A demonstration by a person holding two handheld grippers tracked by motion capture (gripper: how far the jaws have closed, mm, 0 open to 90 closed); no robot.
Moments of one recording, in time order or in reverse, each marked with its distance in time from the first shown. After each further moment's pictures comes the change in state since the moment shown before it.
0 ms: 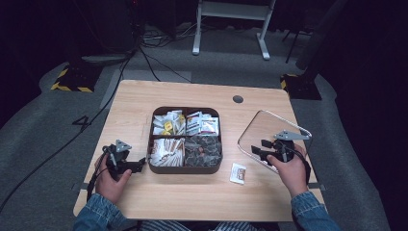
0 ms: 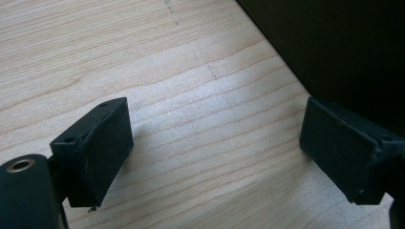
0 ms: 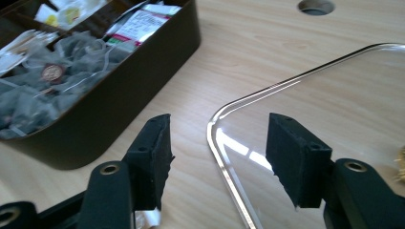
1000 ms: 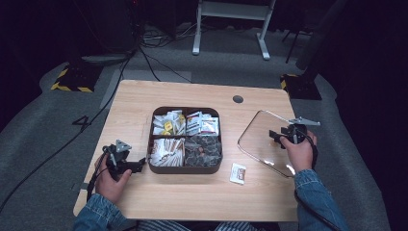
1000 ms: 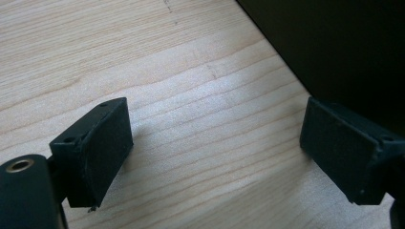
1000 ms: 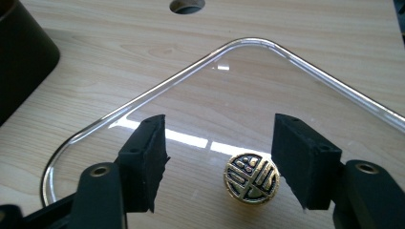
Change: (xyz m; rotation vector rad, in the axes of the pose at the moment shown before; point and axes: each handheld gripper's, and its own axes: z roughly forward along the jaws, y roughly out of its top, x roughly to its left) left arm 0.000 0.000 0.000 -0.001 -0.001 0.002; right arm -0.090 0.007 0.020 0.012 -0.235 0.121
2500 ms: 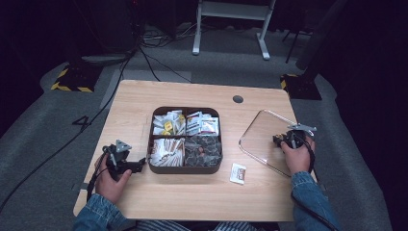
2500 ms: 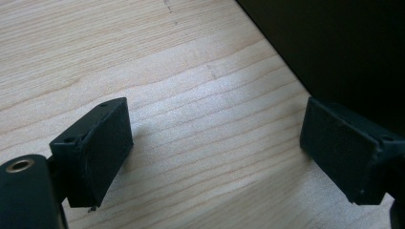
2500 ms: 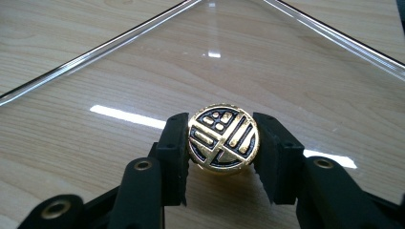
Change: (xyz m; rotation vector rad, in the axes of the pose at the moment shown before) left arm 0.000 0.000 0.000 0.001 0.001 0.001; right arm -0.015 -0.027 0.018 0.063 -0.066 -0.027
